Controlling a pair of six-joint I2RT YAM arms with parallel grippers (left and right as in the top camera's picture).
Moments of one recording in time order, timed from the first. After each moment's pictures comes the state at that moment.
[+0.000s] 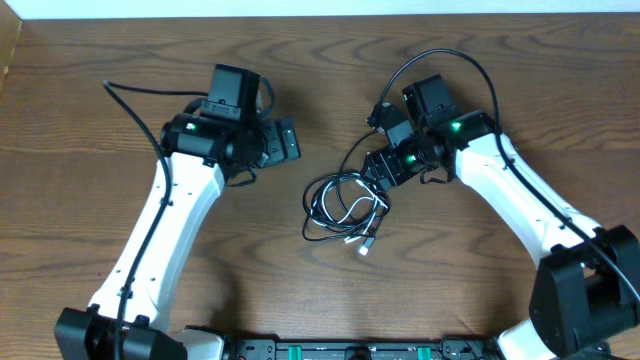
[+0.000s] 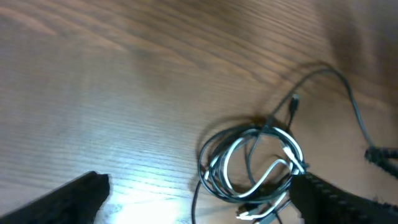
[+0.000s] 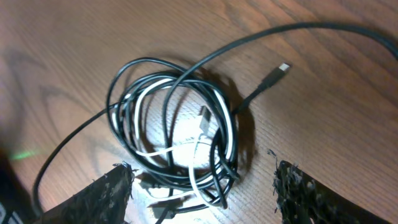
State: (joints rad) left arm -0.24 1.50 1.34 -0.99 0.10 -0.50; right arm 0.40 1.73 1.28 -0.76 -0.40 -0.08
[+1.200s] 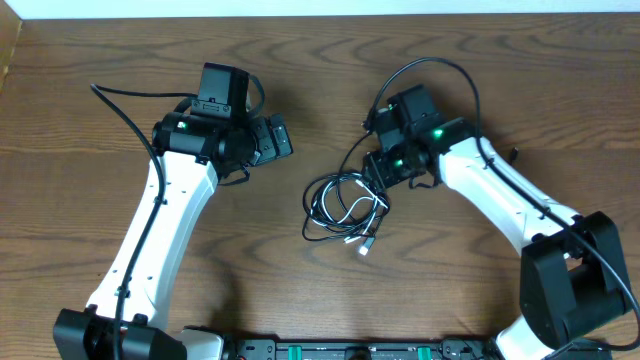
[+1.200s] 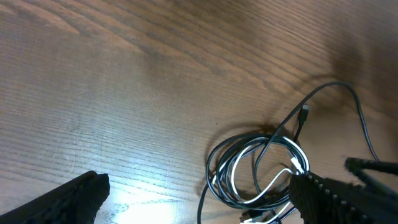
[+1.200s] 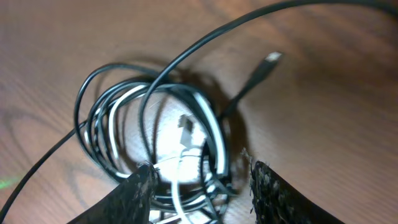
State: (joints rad) left arm -0.21 1.50 1.34 -0.99 0.10 -0.51; right arm 0.46 1.77 1.24 -0.68 -0.31 0.04
